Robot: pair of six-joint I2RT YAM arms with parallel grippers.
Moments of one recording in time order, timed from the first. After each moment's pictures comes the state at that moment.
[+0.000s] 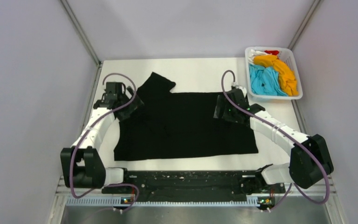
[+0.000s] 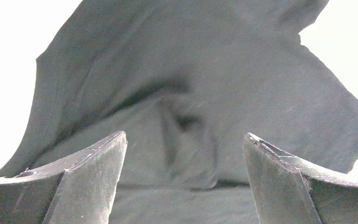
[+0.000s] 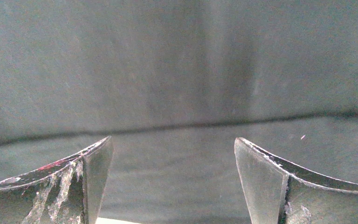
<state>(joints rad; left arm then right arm) -0.02 1.27 0.92 -0.60 0.04 -0.71 0.49 1.34 0.85 -0.45 0.17 0.59</state>
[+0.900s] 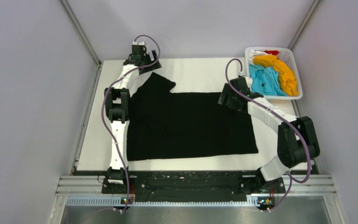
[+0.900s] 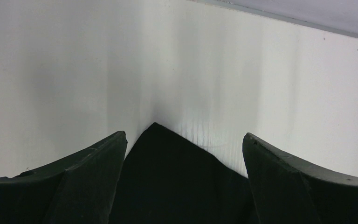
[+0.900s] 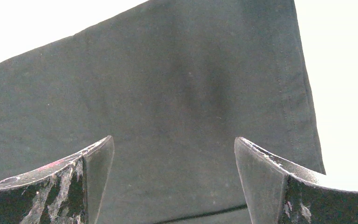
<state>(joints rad) -0.07 2.50 2.27 -0.43 0.16 -0.36 0.33 1.55 1.03 -0.34 0.25 0.58</state>
